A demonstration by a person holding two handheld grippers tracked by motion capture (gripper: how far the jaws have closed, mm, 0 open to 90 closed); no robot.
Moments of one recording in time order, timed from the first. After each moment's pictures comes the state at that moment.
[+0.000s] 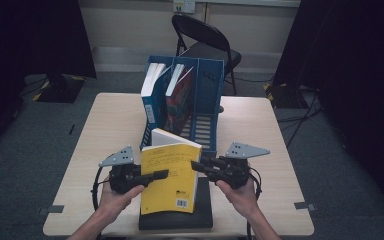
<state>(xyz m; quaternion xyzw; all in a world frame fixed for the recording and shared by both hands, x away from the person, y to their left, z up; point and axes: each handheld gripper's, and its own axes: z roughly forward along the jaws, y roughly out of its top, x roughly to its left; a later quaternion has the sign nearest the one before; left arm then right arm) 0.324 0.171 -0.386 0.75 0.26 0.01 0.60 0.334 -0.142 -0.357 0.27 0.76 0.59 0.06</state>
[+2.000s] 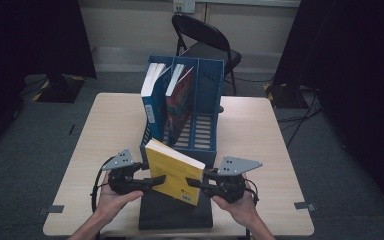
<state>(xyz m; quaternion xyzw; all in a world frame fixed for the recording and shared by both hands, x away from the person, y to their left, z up) 0.335 0.177 -0.411 0.77 0.30 0.07 0.56 0.311 -0.131 -0.366 0.21 0.80 0.56 0.07</state>
